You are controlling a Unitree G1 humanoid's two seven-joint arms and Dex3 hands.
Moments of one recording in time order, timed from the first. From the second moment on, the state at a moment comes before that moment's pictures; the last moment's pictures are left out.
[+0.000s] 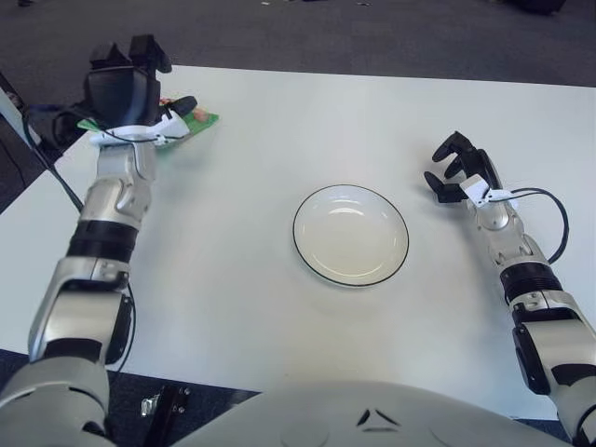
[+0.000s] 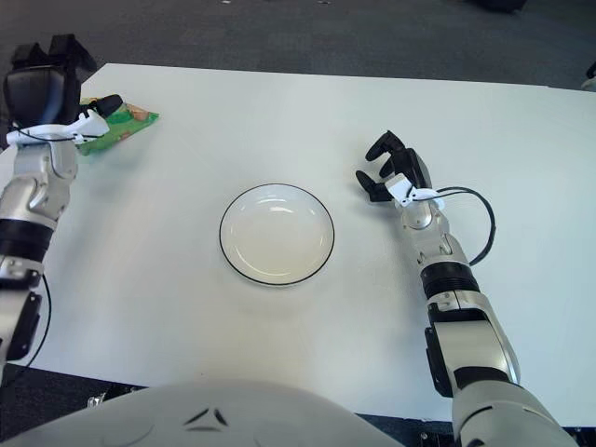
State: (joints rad) left arm -0.70 0.63 -0.10 0.59 0.89 0.00 0.48; right arm -0.46 -0.46 0.08 0.73 -0.30 -0.29 -0.17
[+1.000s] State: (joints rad) left arm -1.04 0.61 -0.41 1.24 0.89 0.07 0.38; right arm -0.48 -0.48 0.13 0.76 -0.34 -0.32 -0.18
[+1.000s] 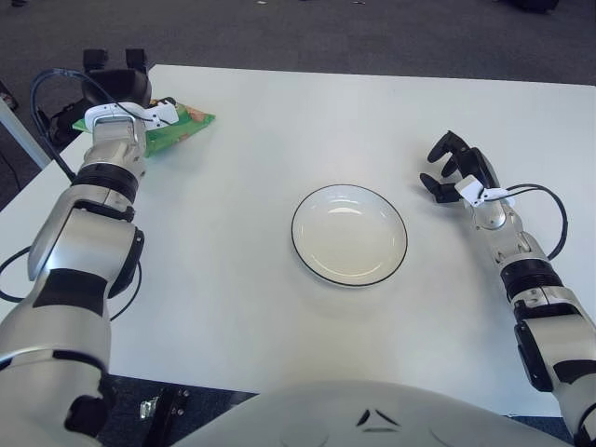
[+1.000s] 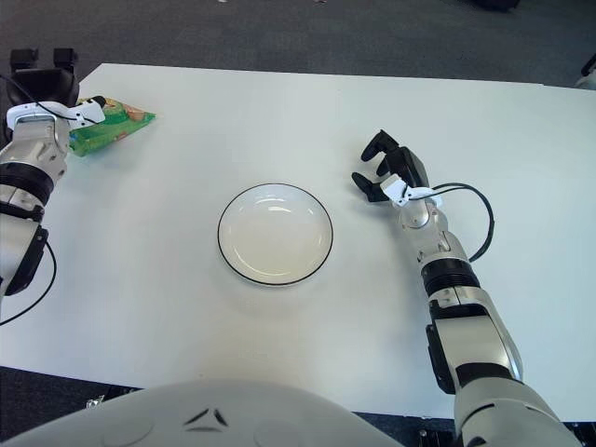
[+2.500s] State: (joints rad) left arm -0.94 0.57 -0.32 1.32 0.56 -0.06 0.11; right arm -0.44 -0.52 0.19 0.64 -0.45 -0.24 -0.19
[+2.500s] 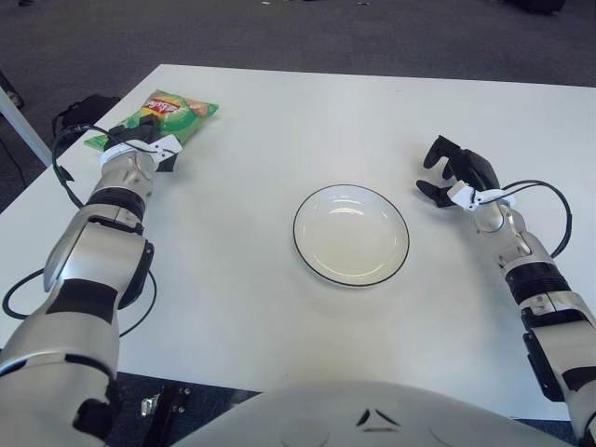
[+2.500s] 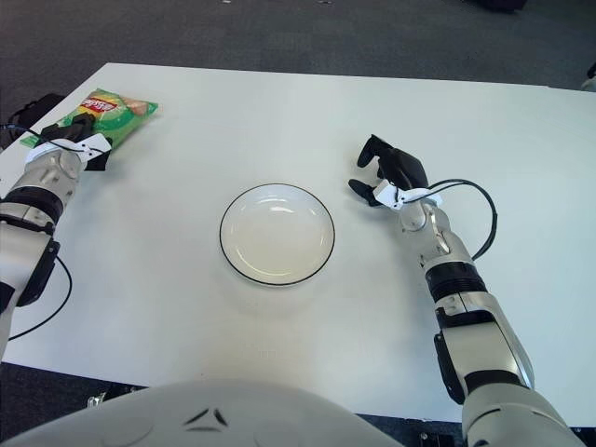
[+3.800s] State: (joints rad) left arm -0.66 0.64 -0.32 1.03 0.51 -1.05 0.10; right arm -0.43 -0.54 0.22 0.57 -0.49 -0.17 -0.16
